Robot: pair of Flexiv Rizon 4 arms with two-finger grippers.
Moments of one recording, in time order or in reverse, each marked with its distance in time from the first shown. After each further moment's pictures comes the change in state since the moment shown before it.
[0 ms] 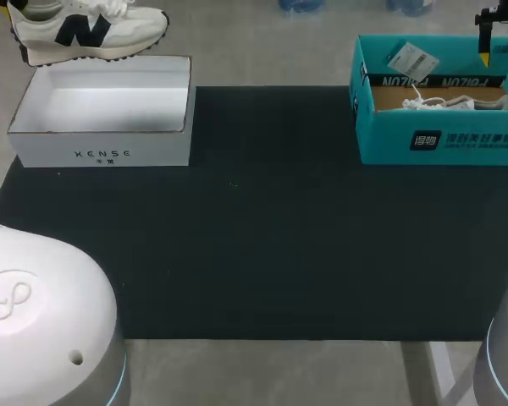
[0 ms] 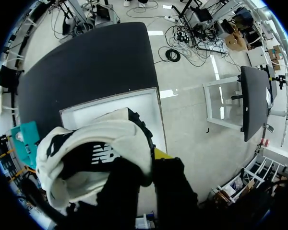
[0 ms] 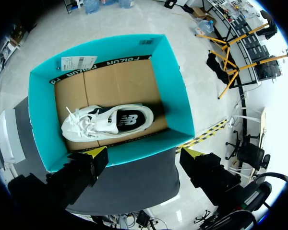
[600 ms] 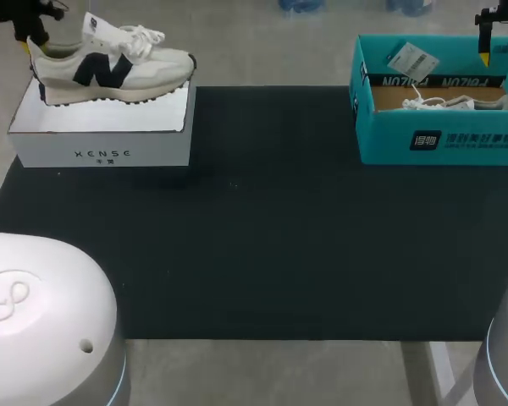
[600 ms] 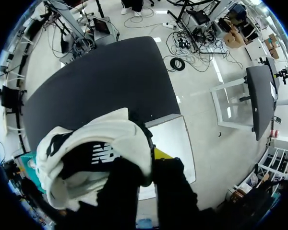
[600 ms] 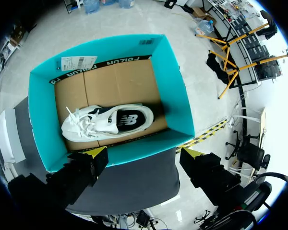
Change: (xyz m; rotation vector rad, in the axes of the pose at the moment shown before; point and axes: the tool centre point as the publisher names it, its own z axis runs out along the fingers) left arm -0.090 -0.094 0.005 0.117 -0.062 0.122; right arm 0.000 0.000 0.000 0.000 0.000 0.000
